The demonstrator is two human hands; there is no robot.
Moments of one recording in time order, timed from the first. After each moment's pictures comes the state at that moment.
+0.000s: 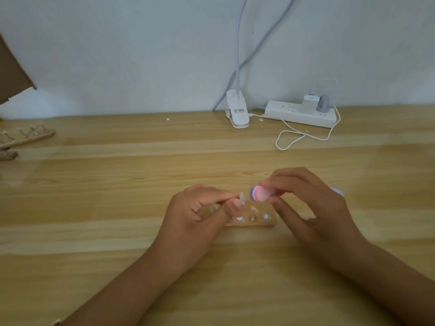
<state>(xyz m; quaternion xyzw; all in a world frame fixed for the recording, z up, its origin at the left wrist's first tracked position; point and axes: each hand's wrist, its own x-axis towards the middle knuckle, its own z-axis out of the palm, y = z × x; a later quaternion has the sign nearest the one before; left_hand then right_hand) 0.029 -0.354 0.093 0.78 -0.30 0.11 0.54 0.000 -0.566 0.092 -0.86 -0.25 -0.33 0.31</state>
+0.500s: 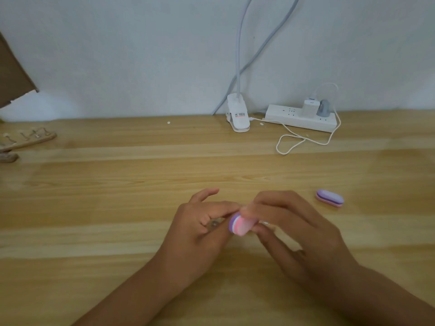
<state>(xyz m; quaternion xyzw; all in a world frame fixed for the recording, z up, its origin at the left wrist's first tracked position) 0.026 -0.357 0.093 0.78 -0.34 0.10 0.52 -0.012 -0.545 0.086 -0.82 -0.32 -0.35 0.31</state>
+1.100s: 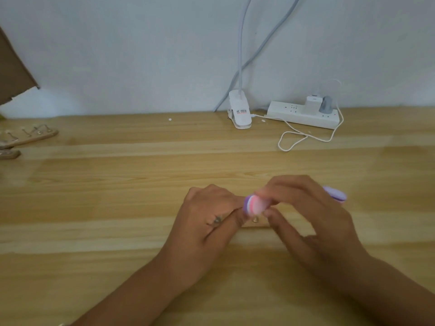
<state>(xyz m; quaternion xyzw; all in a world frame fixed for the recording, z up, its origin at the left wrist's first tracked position) 0.021 -0.358 0.098 0.81 -0.37 0.17 0.43 -0.008 -0.552 0.090 -0.83 -0.28 -0.37 0.31</state>
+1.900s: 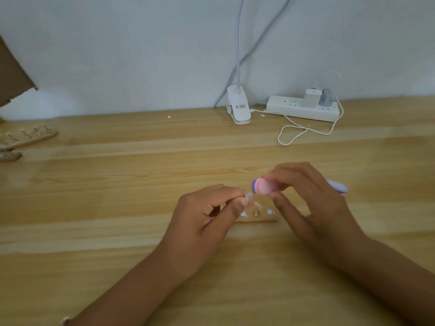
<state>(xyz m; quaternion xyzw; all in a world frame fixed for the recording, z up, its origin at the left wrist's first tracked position) 0.023 -0.354 0.095 0.78 -0.34 0.12 0.51 -0.001 -0.560 0.089 -0.86 -0.25 -0.35 0.28</state>
